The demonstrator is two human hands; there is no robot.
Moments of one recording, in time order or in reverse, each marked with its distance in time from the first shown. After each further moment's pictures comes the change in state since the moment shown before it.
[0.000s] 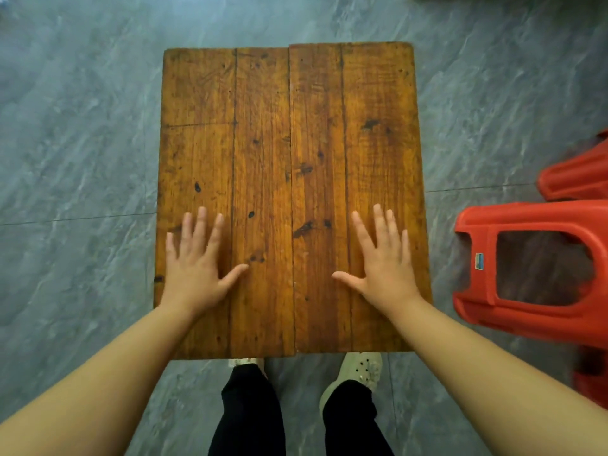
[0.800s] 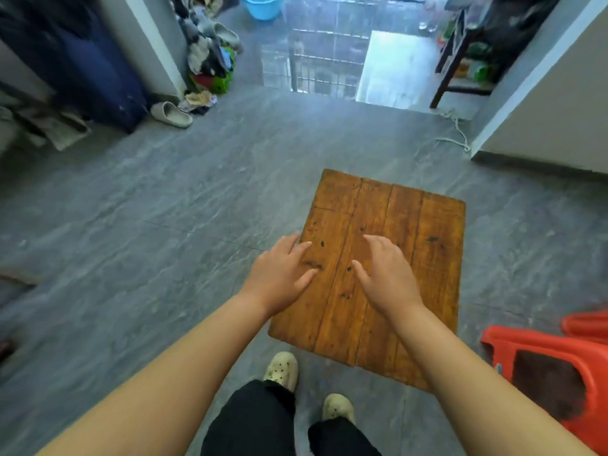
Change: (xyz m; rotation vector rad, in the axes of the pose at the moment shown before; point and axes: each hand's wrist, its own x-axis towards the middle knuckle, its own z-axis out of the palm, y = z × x) left_hand -0.149 -0.023 -0.256 -0.234 0.175 0.018; right_hand -0.073 -0.218 -0.226 0.147 0.173 -0.284
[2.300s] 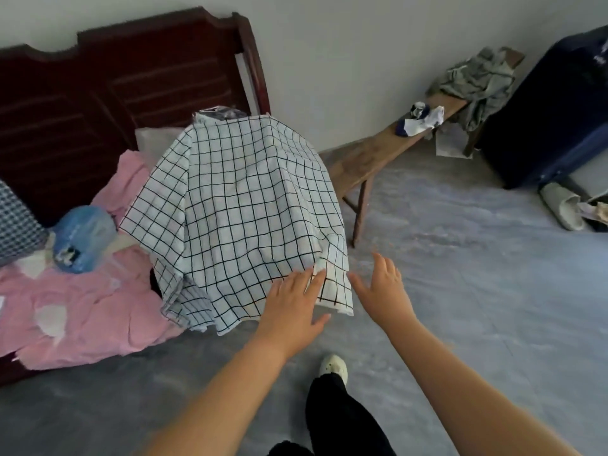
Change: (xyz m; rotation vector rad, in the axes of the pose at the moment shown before) left_hand -0.610 -0.789 -0.241 -0.082 0.156 -0.920; right_hand -0.108 -1.026 0.418 0.024 -0.612 -0.606
